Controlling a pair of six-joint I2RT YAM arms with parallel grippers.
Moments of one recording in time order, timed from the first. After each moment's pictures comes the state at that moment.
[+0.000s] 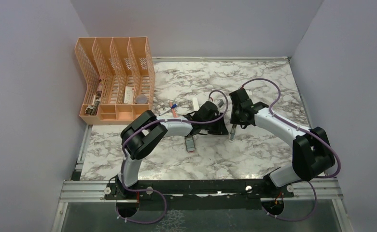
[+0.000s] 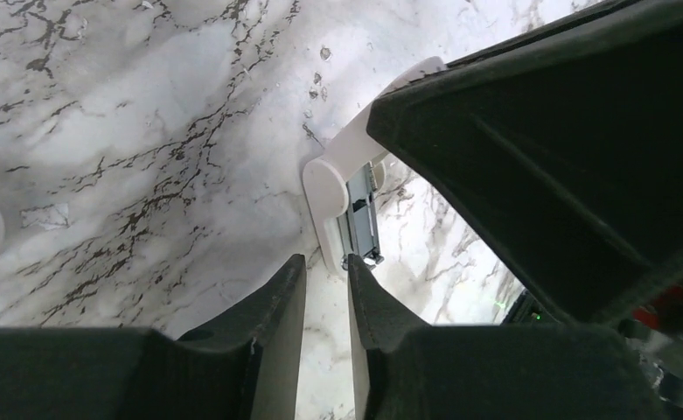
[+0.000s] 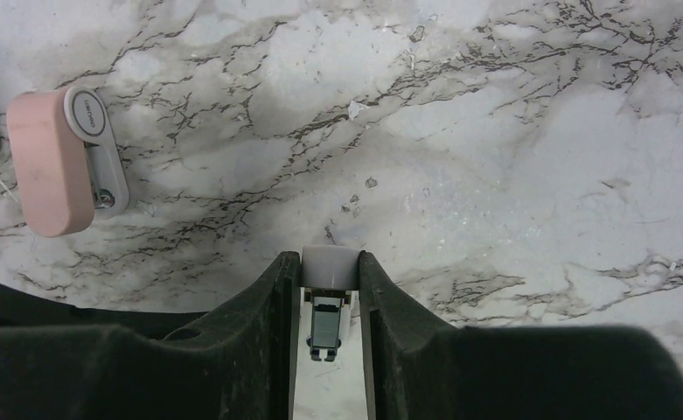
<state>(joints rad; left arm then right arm) -0.89 1.97 1.13 0.22 0.28 -0.76 0.47 1.48 0.95 -0.52 0.29 0.53</state>
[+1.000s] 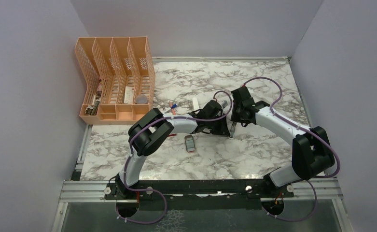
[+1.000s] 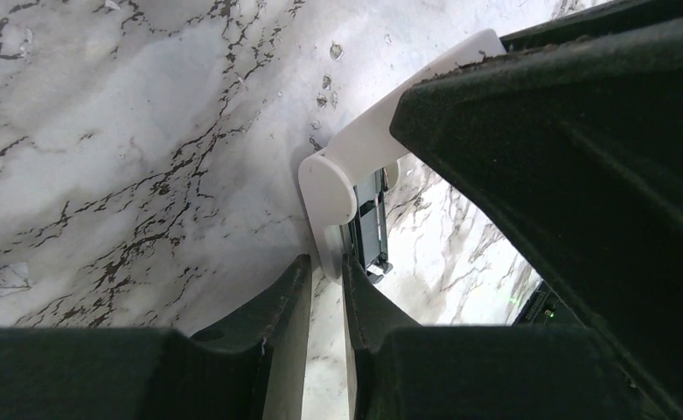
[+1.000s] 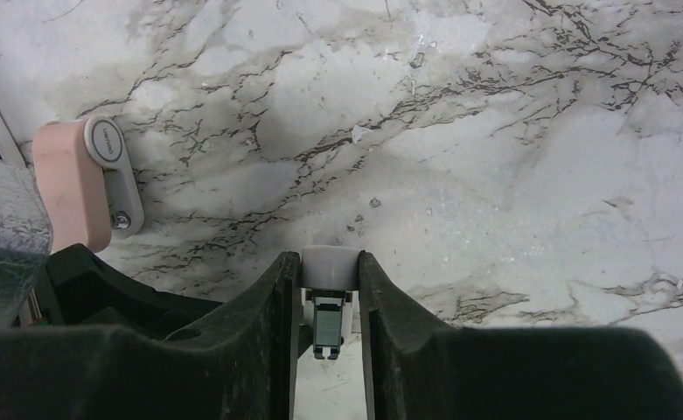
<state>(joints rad) -0.89 2.08 1.26 0.13 0.34 -0.74 0.44 1.49 0.96 -0.49 0.27 0.53</state>
